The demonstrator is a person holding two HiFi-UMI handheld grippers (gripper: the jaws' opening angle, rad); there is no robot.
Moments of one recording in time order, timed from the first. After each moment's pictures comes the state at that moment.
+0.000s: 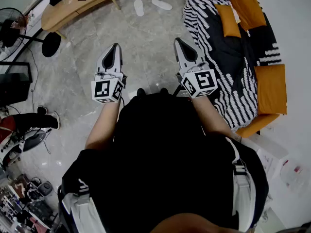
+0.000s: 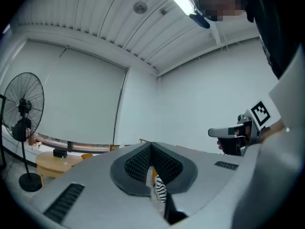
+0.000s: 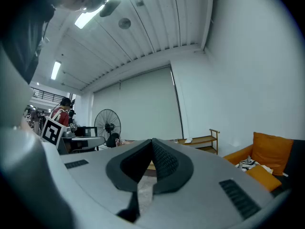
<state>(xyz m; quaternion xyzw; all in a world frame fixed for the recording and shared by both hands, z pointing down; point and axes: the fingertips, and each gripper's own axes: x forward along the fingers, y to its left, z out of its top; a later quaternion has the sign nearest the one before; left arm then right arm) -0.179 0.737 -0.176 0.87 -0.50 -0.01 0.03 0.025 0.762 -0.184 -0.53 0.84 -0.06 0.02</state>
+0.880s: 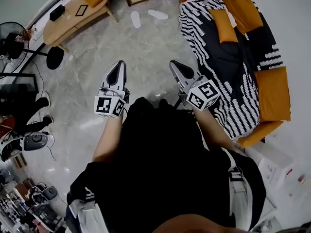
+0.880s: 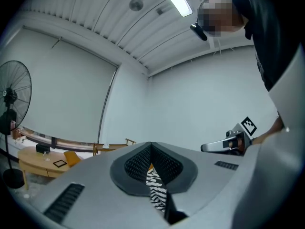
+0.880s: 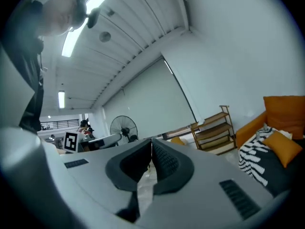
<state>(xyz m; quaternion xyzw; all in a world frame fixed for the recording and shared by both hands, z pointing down) -0.079 0.755 -0.172 0.89 -0.45 -0.02 0.04 0.096 0.787 -0.139 -0.43 0.88 -0.20 0.06</state>
